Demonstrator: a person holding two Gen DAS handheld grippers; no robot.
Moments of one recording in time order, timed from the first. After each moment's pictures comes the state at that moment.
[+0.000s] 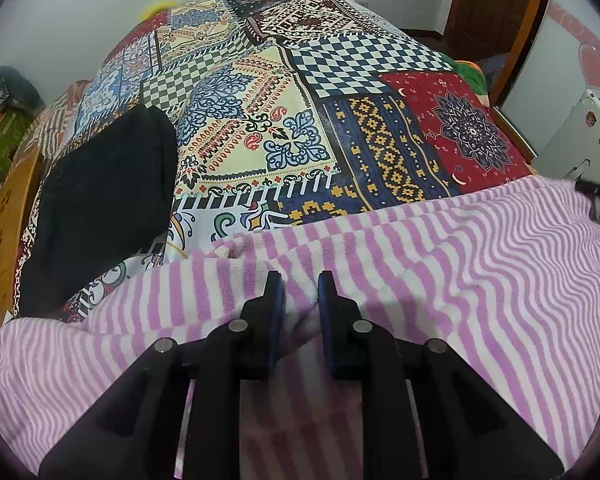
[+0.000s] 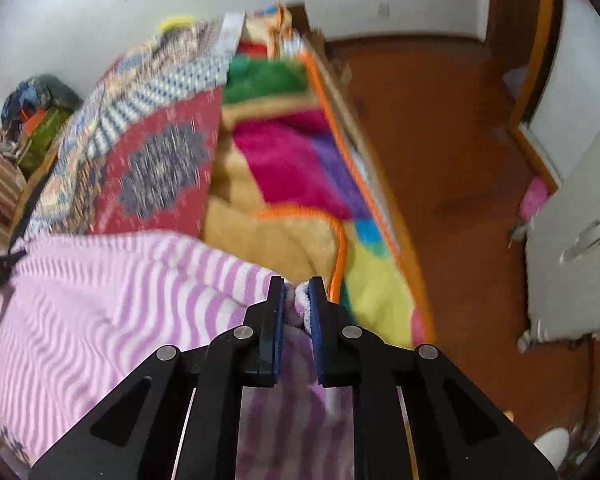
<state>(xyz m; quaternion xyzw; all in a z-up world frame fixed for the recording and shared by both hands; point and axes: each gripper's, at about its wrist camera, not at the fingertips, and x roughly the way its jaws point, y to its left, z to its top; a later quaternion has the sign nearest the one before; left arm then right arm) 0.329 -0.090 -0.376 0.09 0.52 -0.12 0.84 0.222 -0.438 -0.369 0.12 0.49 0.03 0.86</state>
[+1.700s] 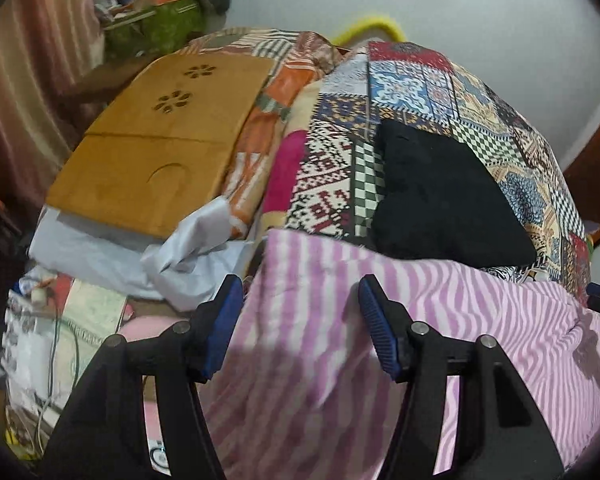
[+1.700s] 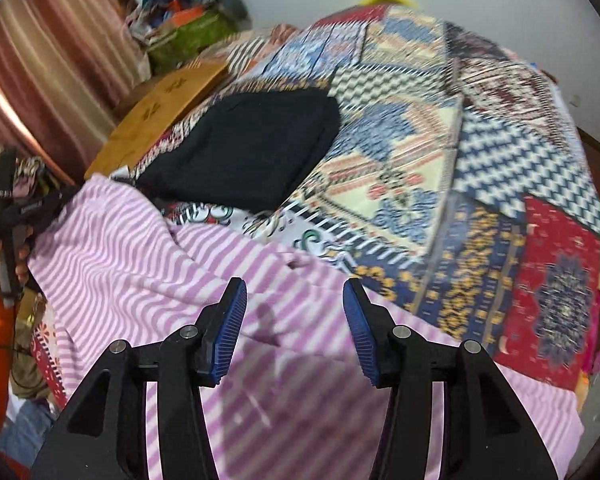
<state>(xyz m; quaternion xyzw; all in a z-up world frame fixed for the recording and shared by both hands) 0.261 0.299 -0.350 -0.11 0.47 0.09 0.87 0.297 -0.086 -0.320 -0.02 0.50 0.28 0.82</state>
